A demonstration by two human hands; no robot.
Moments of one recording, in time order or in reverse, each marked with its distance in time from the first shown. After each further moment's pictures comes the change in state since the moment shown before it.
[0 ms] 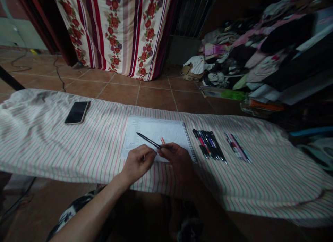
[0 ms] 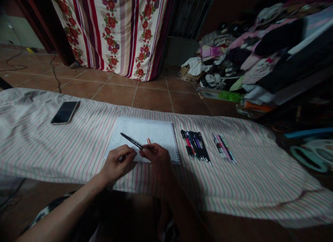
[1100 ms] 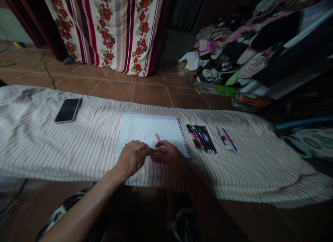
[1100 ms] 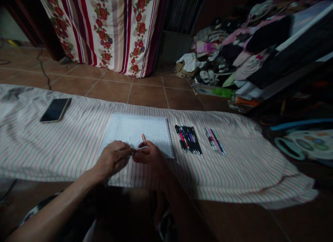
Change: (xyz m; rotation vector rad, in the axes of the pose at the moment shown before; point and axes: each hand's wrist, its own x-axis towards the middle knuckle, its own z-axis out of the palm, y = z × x) left_hand 0.001 -0.011 -0.008 0.610 -0.200 0.469; right_hand -0.005 -0.002 -0.013 -0.089 -0.242 0.198
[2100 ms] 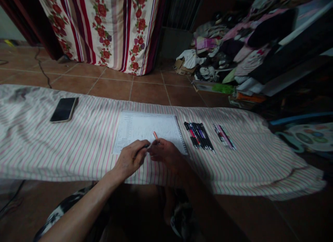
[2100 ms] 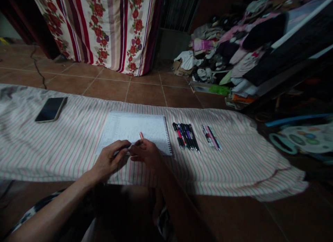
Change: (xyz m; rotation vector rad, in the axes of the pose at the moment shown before) left_hand 0.000 0.010 0.000 -0.383 0.043 -0.283; right_hand 0.000 -0.010 0.012 0.044 0.070 0.055
